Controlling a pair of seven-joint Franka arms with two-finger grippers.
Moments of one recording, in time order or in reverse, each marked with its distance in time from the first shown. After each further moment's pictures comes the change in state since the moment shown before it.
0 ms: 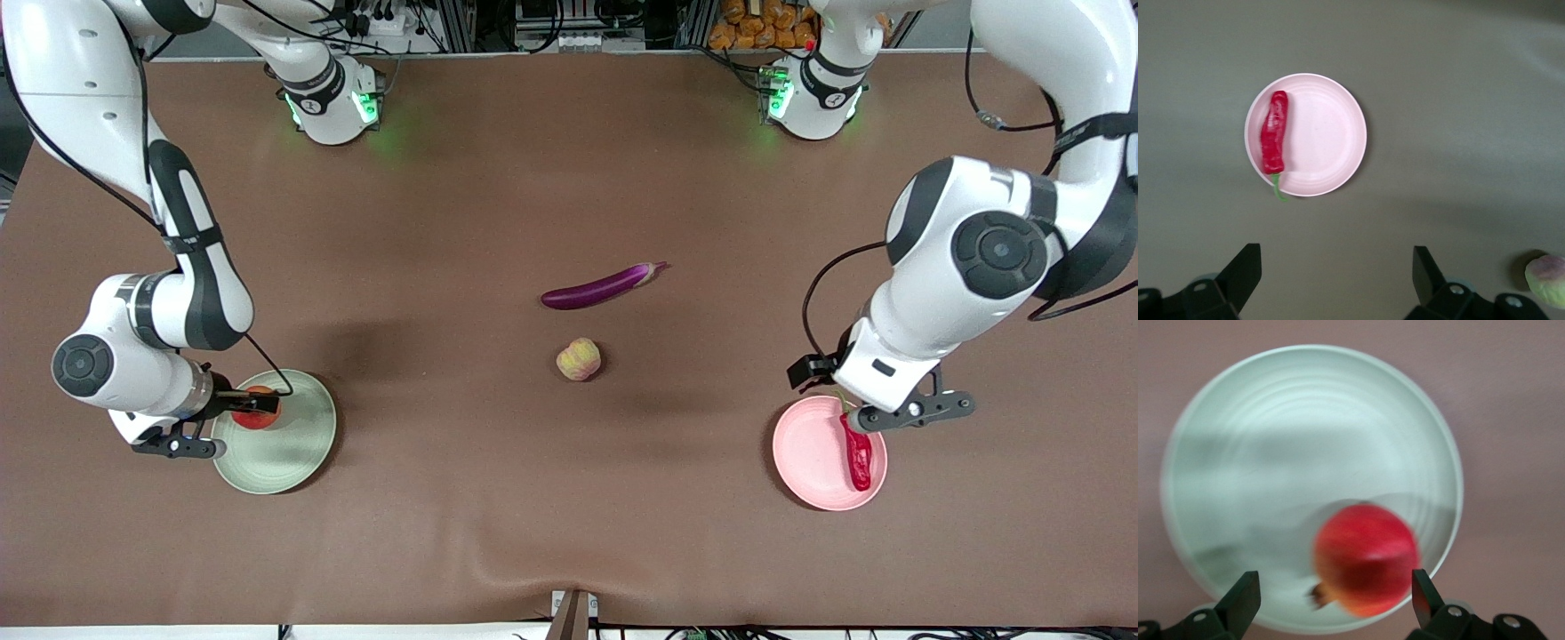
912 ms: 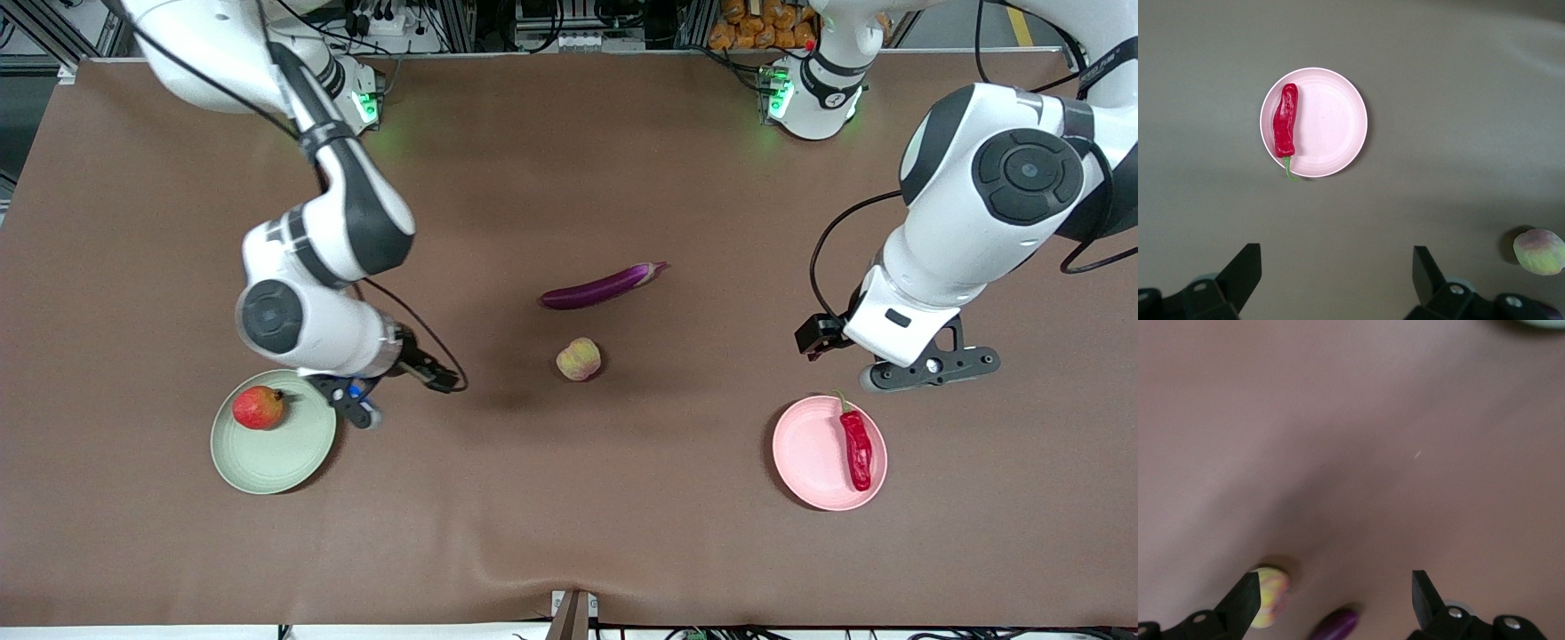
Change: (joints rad) left arm -0.005 -0.080 -0.020 0.000 -0.016 -0.074 0.001; right arm 0.404 -0.011 0.065 0.235 0.195 -0.195 1.020
